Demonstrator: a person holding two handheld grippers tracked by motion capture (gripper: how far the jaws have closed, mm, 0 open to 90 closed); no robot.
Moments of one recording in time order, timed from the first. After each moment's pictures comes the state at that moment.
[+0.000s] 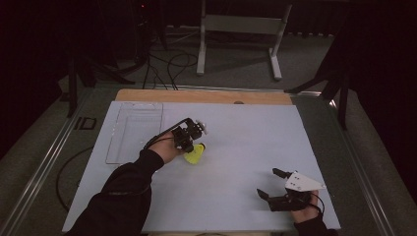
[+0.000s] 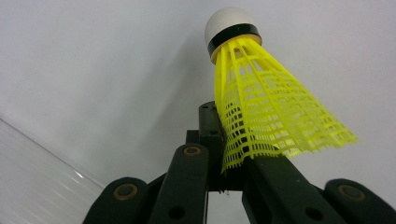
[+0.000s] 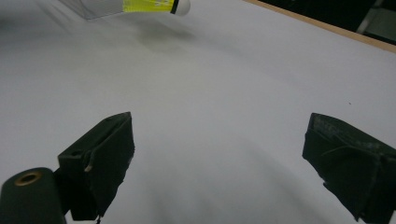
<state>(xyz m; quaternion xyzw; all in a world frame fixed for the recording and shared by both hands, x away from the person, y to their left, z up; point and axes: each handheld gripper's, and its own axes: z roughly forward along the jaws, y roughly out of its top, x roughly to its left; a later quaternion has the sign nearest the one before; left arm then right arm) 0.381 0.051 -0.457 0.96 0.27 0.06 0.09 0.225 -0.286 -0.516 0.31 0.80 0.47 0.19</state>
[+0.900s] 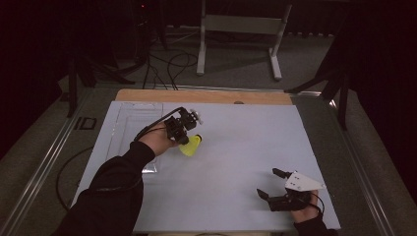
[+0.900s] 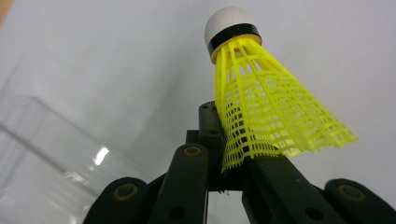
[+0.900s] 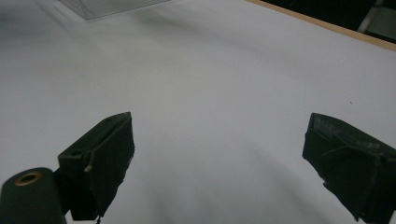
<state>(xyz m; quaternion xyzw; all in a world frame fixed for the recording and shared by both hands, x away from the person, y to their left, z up) 0.384 0.069 -0.411 0.95 0.28 0.07 0.11 0.225 -0.286 -0.516 0.31 0.80 0.47 0.19</state>
